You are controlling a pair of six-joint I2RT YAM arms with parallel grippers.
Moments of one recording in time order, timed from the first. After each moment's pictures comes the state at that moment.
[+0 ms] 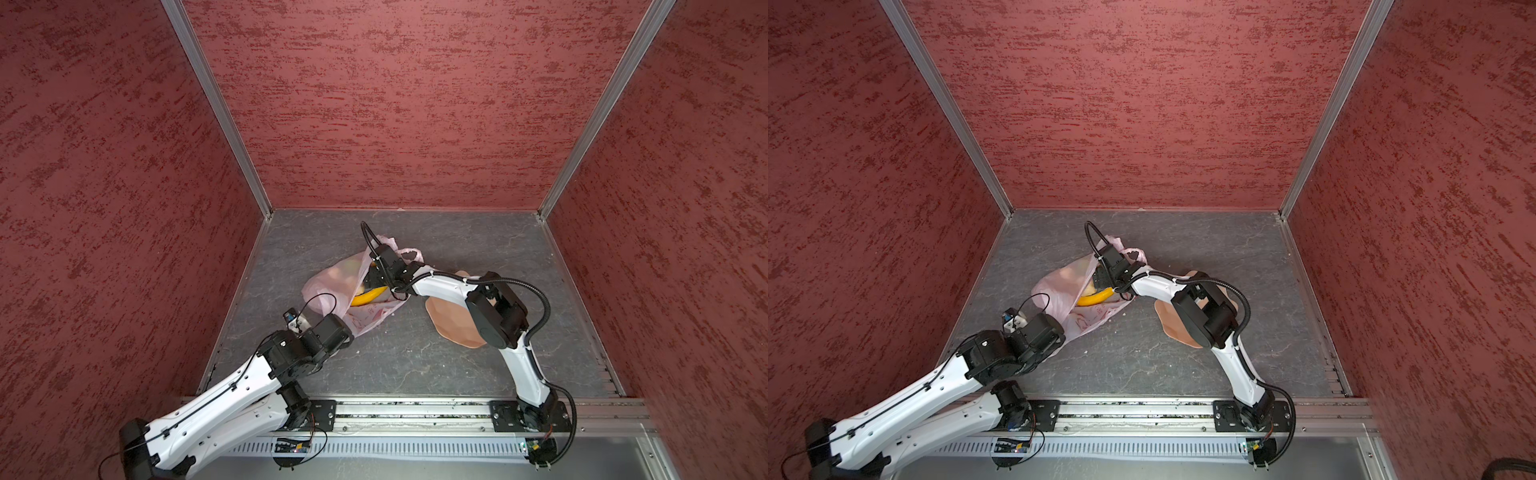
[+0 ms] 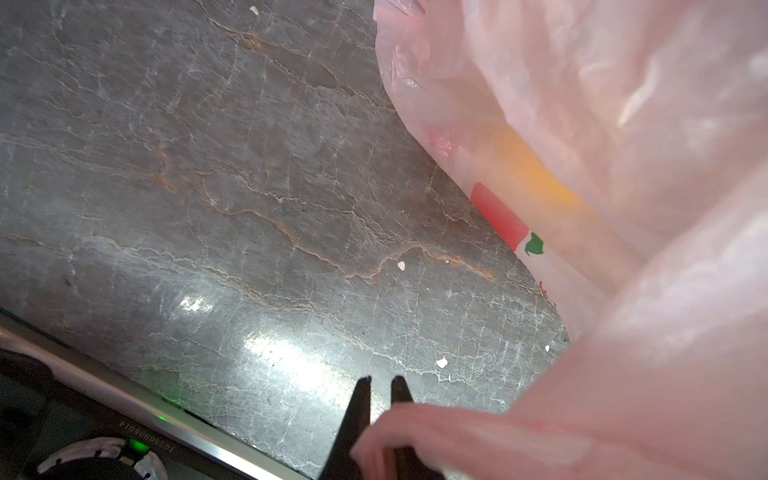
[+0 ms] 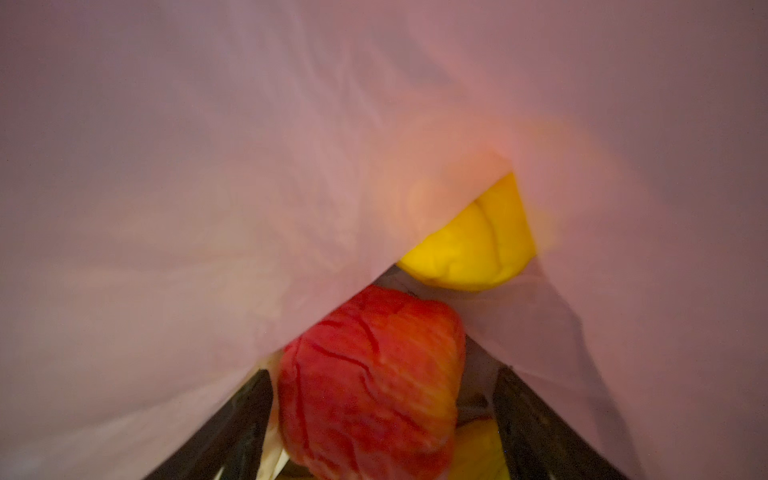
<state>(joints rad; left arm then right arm) -0.84 0.75 0.67 -1.18 -0.42 -1.47 0.81 2.22 1.65 -0.23 0.11 0.52</state>
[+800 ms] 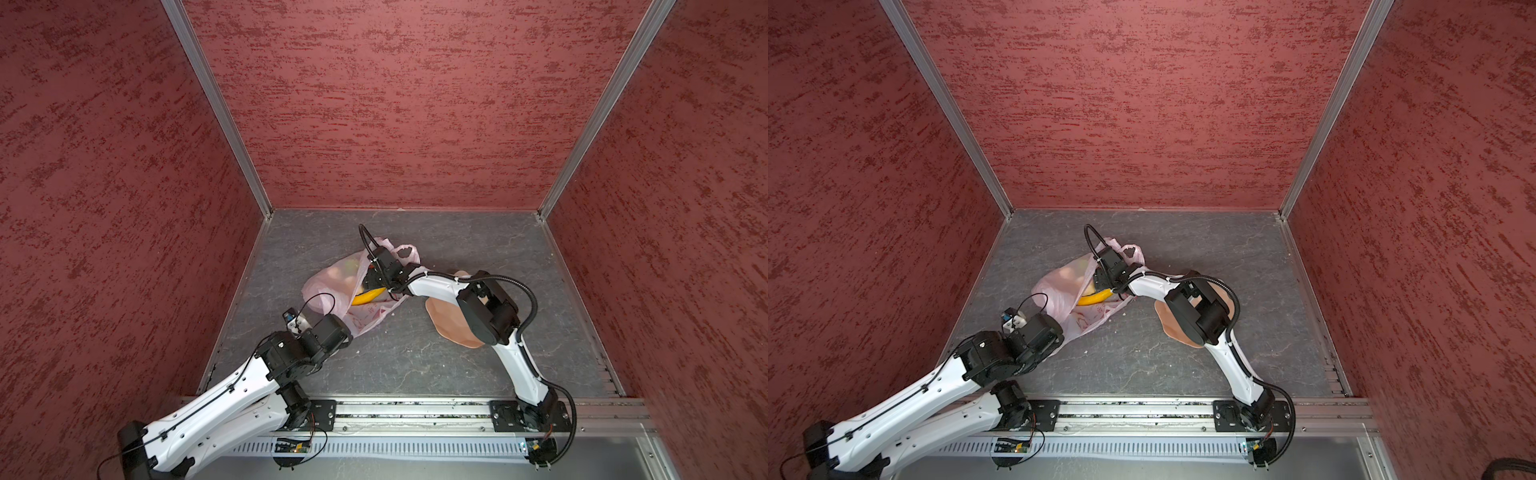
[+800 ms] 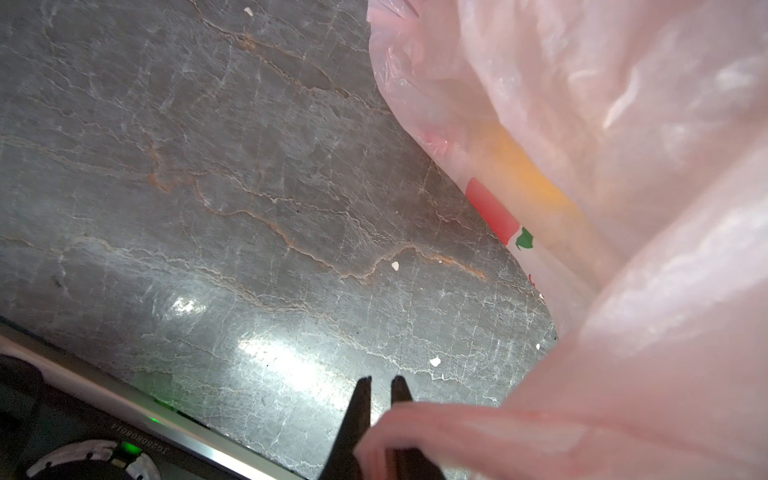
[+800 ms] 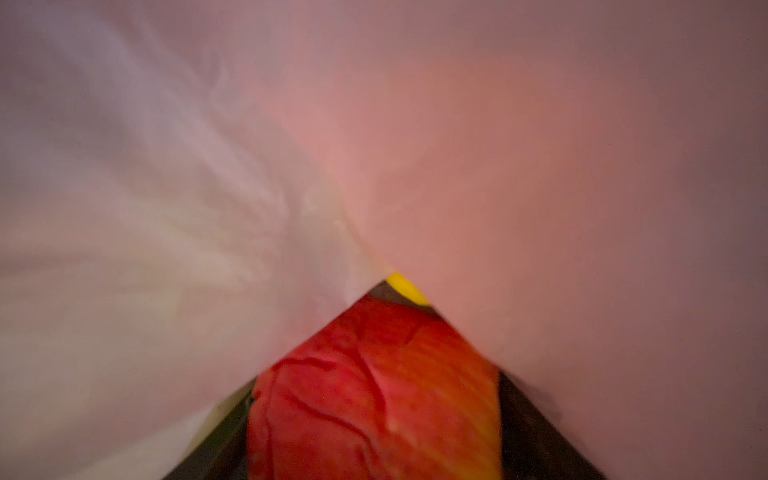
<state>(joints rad) -0.84 0.74 0.67 -1.17 -0.42 -1.48 0.81 2.30 1.70 -0.21 0.10 0.53</state>
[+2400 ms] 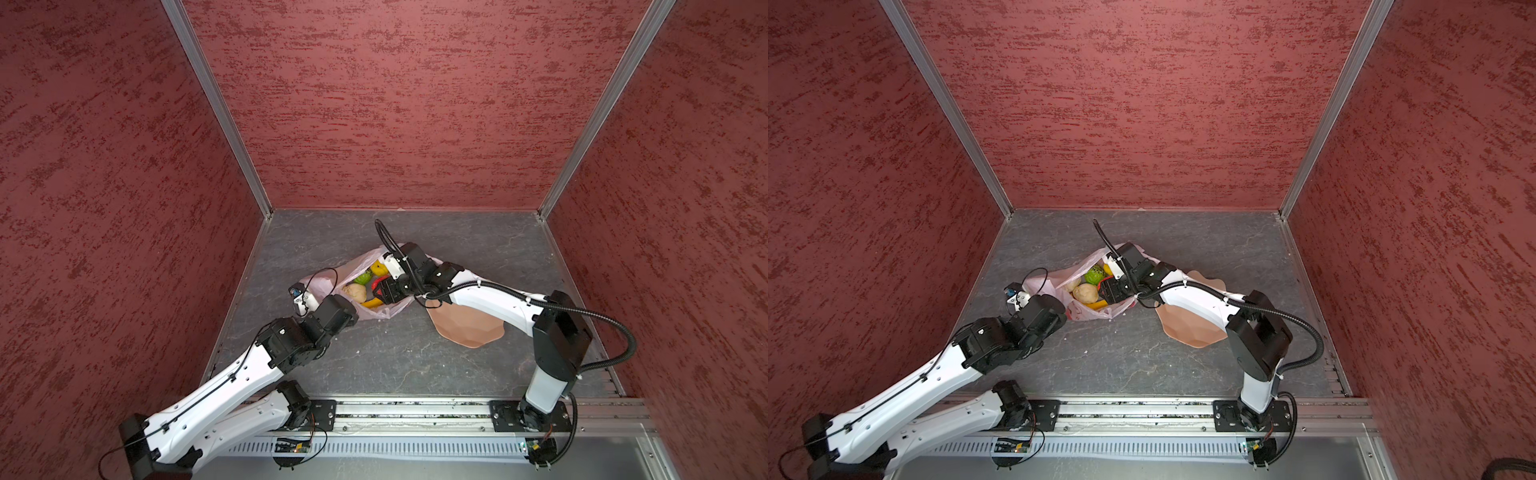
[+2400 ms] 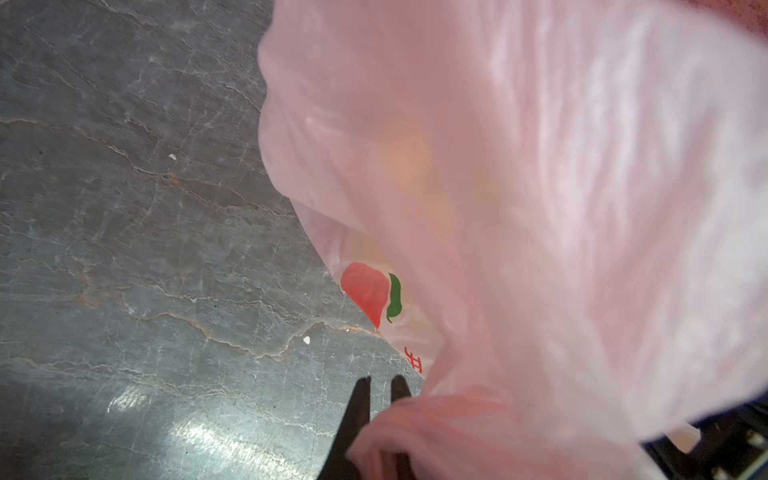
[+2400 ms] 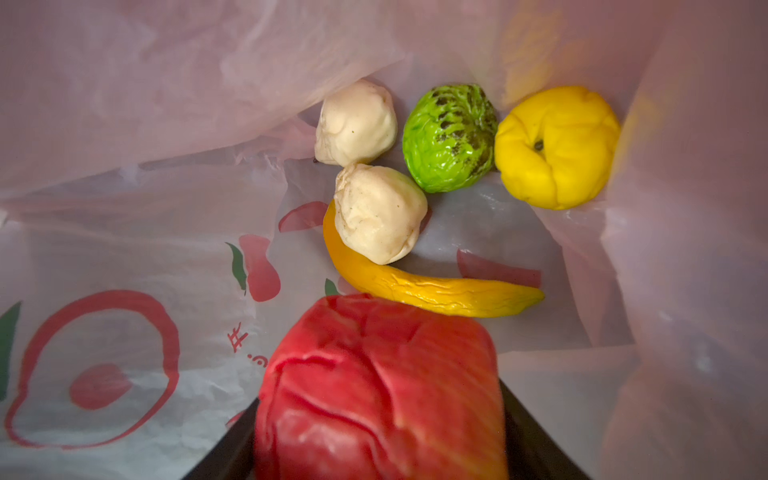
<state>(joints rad) -0.81 0.83 0.83 -1.03 -0.57 -1.30 0.83 1.77 1.38 -0.42 -0.22 0.33</state>
